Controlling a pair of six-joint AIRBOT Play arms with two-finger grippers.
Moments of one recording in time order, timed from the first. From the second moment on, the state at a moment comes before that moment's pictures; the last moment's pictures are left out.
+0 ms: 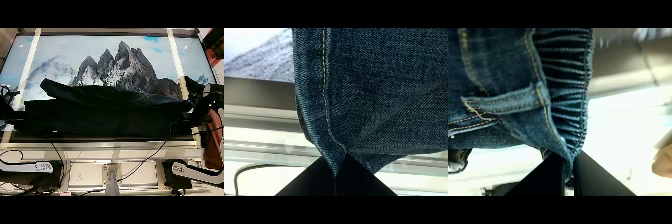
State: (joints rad) left arm 0.53 -1.53 1.21 1.80 -1.49 -1.12; right arm -0.32 -1.33 0.98 -1.74 1.59 1.47
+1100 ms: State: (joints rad) left arm 0.52 -1.55 1.21 2.00 -1.30 -1.20; right arm -0.33 -1.33 0.92 -1.75 1.59 1.56
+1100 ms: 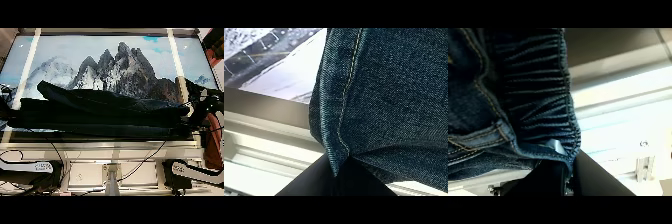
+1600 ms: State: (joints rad) left arm 0.52 -1.55 1.22 1.99 -1.34 -1.20; right arm -0.33 -1.33 0.95 -1.75 1.59 1.54
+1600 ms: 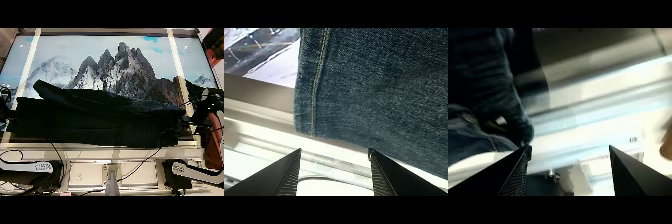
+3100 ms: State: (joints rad) left arm 0.46 -1.49 1.42 1.80 -1.11 -1.32; right arm -0.74 -1.13 0.67 -1.09 1.28 0.91
